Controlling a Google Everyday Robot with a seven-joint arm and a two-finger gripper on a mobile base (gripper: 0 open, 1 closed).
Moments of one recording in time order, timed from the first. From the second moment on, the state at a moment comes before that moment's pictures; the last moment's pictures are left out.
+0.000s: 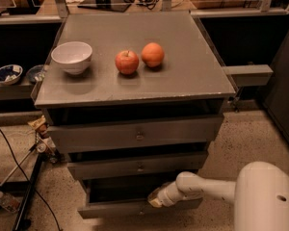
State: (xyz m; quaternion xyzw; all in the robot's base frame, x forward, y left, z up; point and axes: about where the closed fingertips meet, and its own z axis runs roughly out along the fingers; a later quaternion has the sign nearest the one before) arm 0.518 -0.033 0.217 -0.50 0.80 0.27 0.21
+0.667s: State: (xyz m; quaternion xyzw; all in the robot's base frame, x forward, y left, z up) arm 0.518 -0.033 0.217 -0.50 0.80 0.27 0.21
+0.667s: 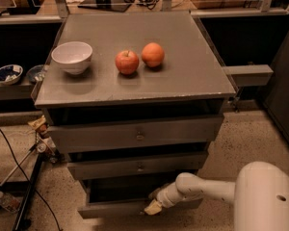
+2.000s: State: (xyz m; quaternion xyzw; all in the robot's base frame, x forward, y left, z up) arm 0.469 -0.049 0.225 -0.46 0.82 0.28 0.16
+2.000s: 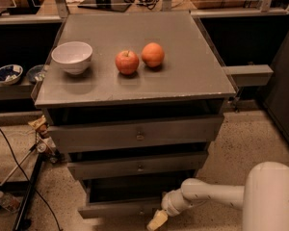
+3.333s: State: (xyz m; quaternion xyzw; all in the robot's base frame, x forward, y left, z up) arm 0.450 -0.044 0.218 -0.45 0.82 0.31 0.14
